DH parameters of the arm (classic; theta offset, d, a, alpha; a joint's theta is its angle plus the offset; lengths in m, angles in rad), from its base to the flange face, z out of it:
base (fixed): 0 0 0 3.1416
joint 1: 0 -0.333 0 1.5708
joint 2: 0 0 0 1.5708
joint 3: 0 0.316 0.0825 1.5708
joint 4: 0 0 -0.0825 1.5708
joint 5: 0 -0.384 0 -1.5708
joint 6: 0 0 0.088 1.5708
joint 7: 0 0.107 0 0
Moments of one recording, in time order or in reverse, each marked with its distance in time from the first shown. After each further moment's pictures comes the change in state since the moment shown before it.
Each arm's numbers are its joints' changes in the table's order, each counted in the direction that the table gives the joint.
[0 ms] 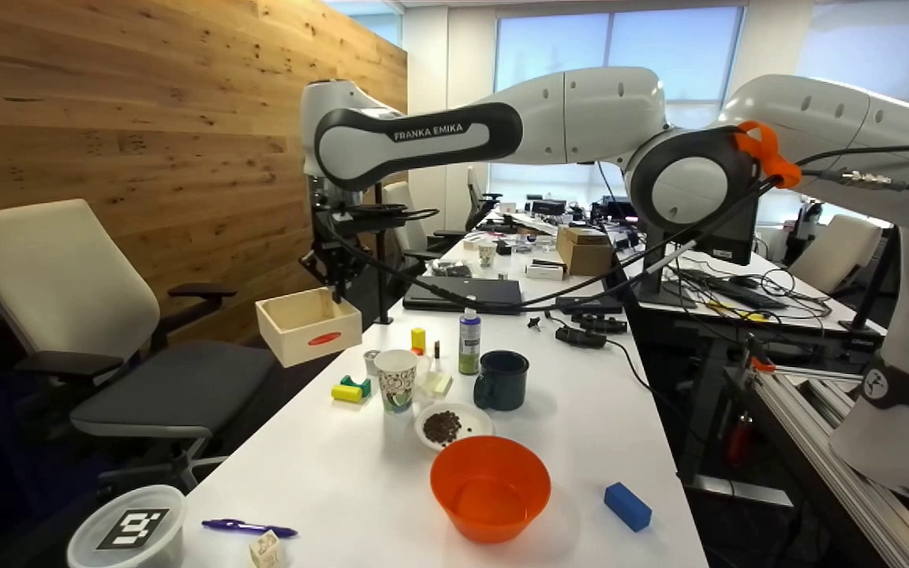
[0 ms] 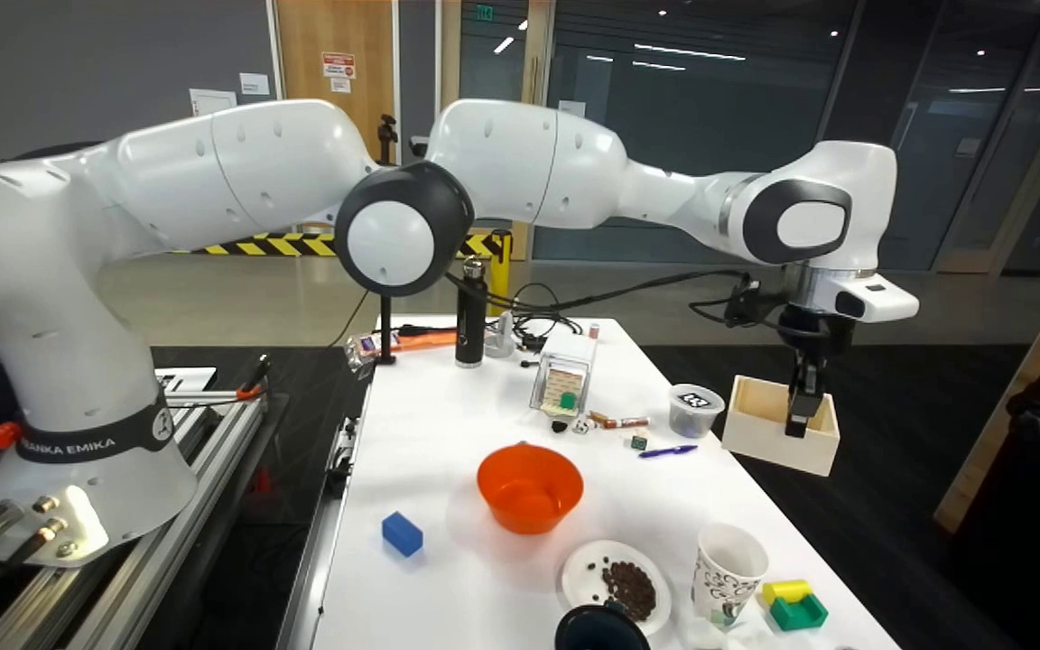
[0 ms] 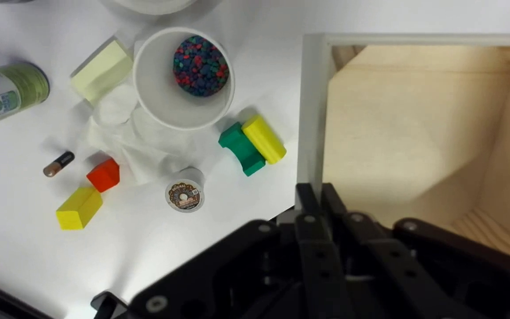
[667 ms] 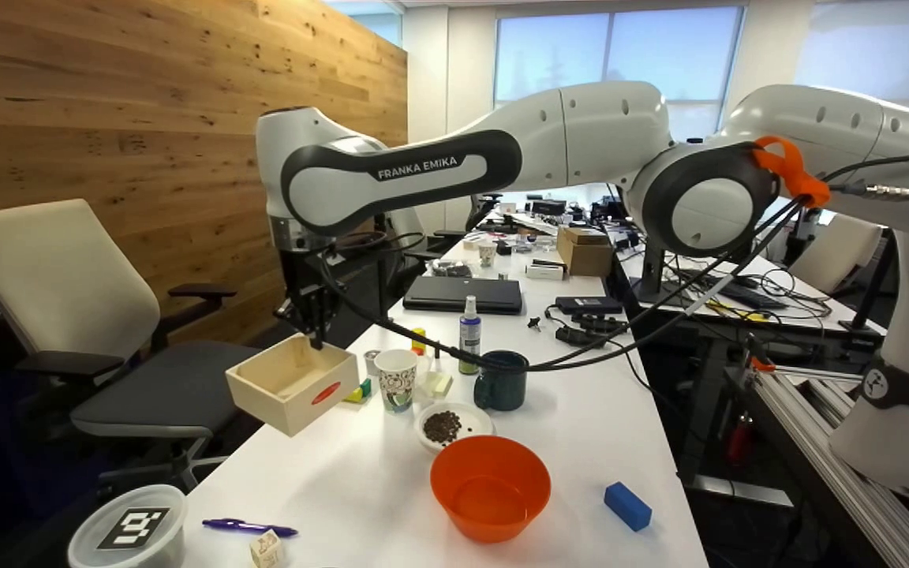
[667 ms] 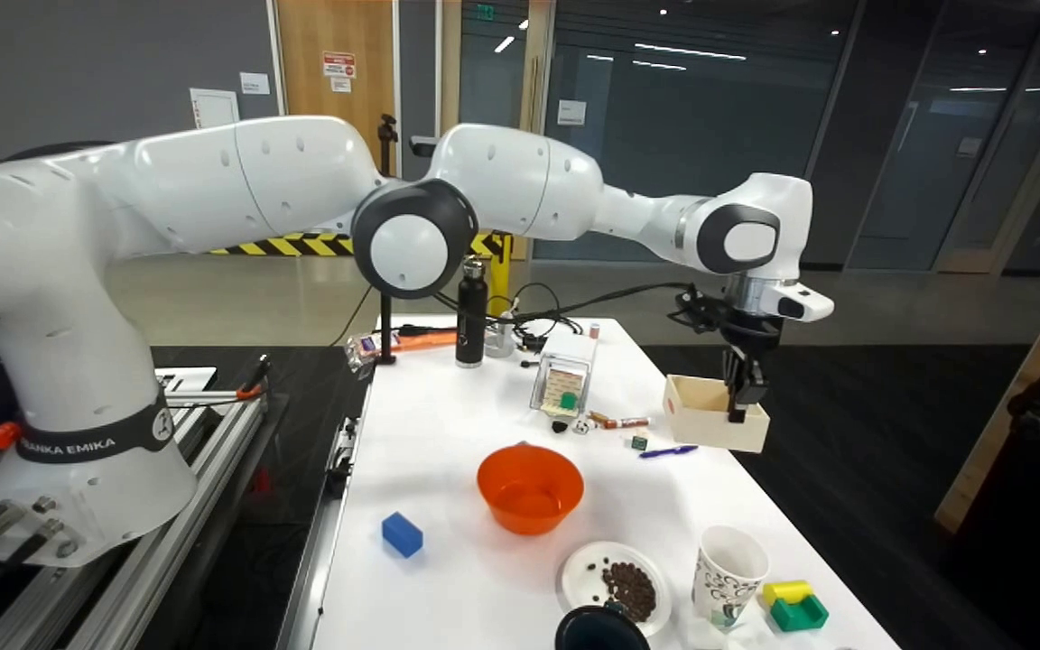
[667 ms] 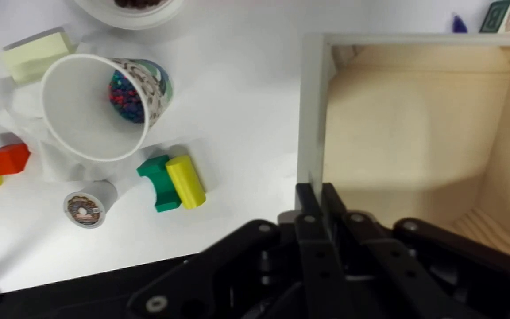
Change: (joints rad) arm -0.121 0.053 -0.002 -0.002 0.028 0.000 -0.218
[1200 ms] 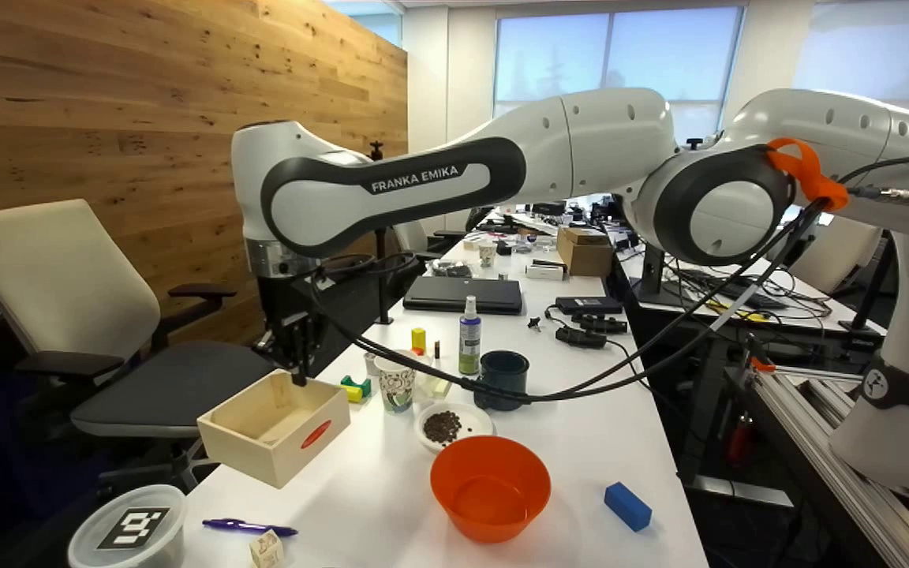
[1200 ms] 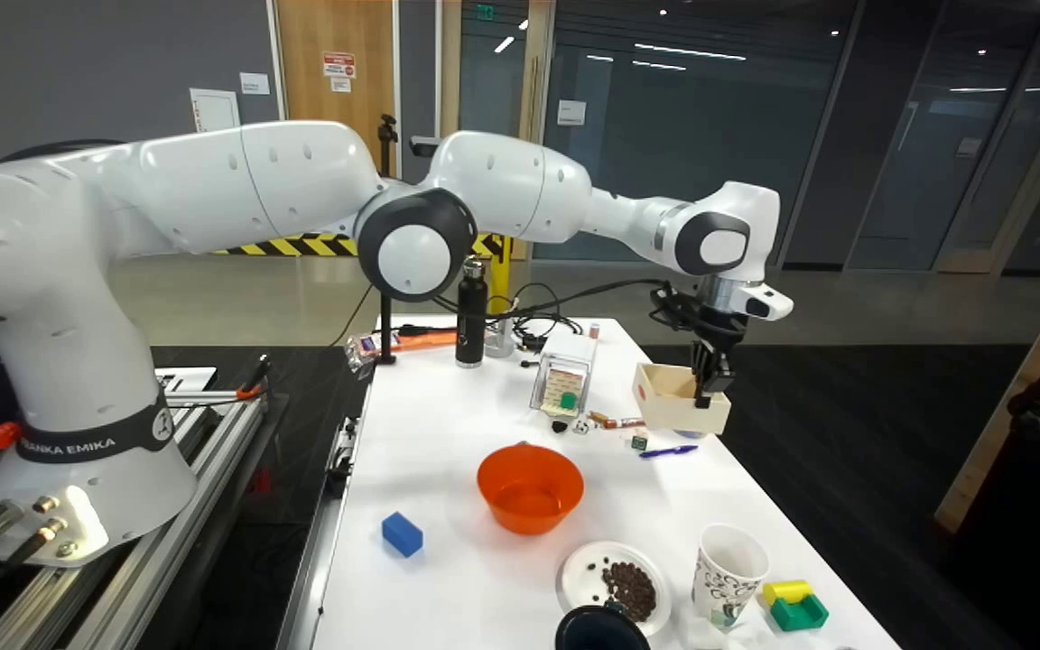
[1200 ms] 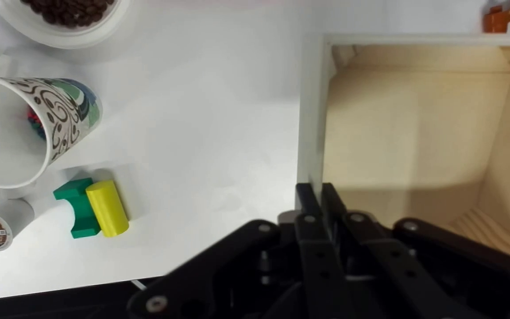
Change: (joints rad) arm -0.054 0.021 0.066 -0.004 0.000 0.000 -0.045
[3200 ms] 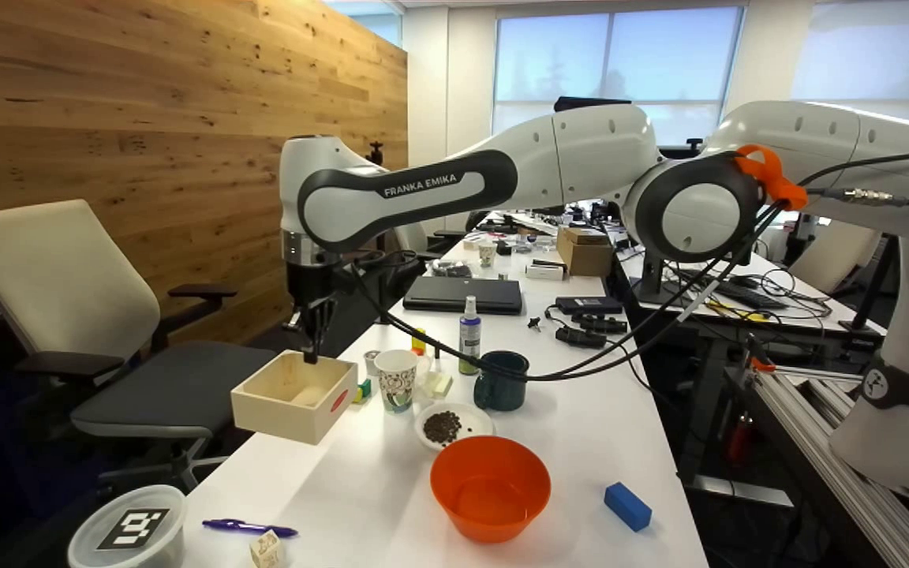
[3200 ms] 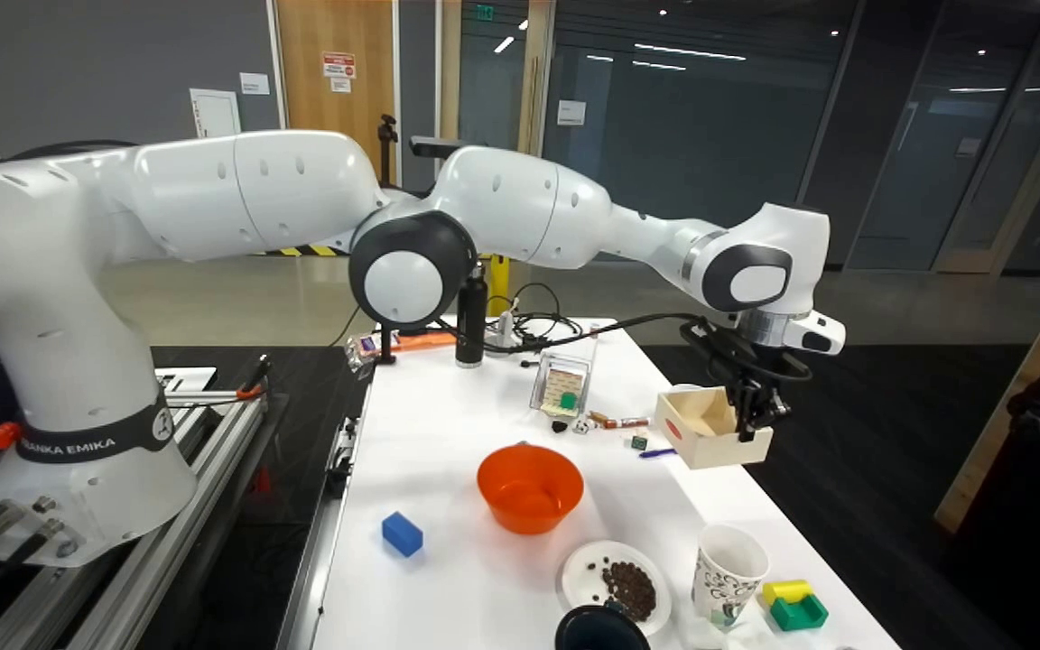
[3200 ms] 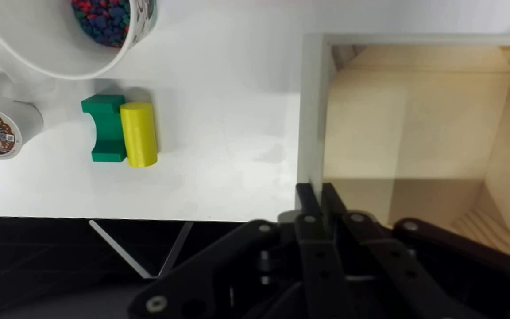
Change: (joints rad) arm 0.125 0.032 0.050 0.006 -0.001 0.124 -0.333
